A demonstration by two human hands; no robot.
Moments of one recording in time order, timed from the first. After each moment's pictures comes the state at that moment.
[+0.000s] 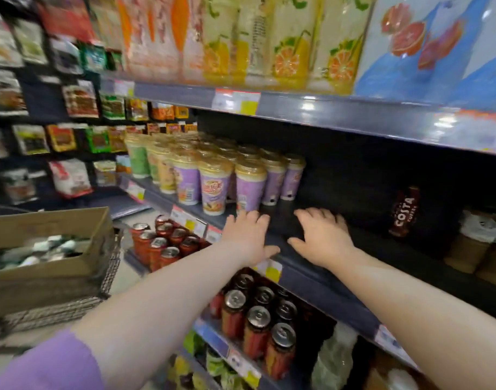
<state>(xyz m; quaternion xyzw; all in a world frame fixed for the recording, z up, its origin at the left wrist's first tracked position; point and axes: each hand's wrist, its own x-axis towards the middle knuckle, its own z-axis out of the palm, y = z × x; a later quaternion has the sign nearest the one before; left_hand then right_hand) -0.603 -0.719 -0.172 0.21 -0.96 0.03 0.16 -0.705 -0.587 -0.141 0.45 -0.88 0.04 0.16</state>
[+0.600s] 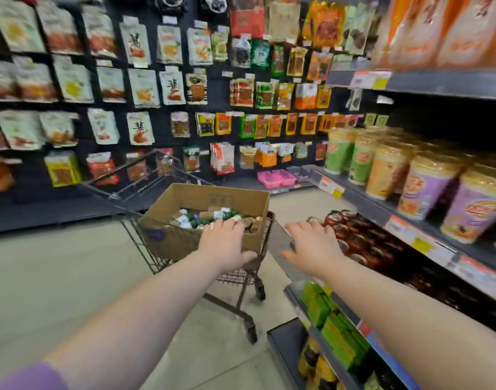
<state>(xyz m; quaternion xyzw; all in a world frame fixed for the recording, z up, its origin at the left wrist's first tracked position) -0.209 -0.972 -0.233 0.50 -0.86 0.02 0.08 -0.391 -0.902 -0.212 0.67 -0.74 0.03 0.07</state>
